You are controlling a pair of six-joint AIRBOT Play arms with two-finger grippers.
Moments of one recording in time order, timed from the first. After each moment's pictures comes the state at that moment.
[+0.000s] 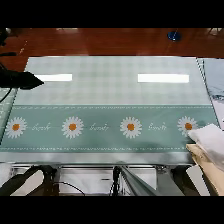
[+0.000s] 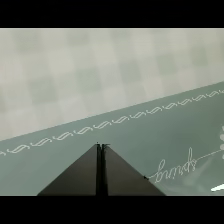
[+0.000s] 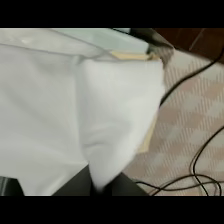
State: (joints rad) left arm 0.26 -1.08 1.17 1.00 -1.28 -1.09; right arm -1.13 -0.87 1.00 -1.92 1.79 1.66
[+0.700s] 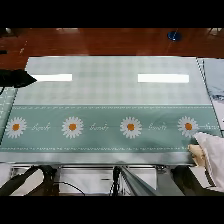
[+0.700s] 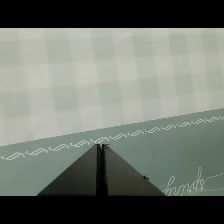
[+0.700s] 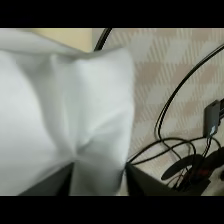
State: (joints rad) left arm 0.32 -1.08 1.17 1.00 -1.24 -1.12; right arm -1.50 -0.87 0.76 -2.10 1.58 1.51
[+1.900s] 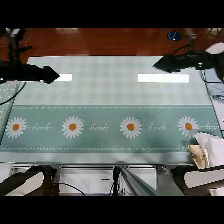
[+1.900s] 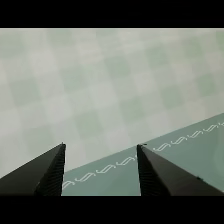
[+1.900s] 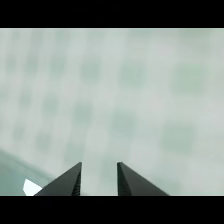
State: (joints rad) left arm 0.07 -1.18 1.17 1.05 -1.05 -1.09; right arm -0.07 -1.65 1.54 -0.80 1.16 1.20
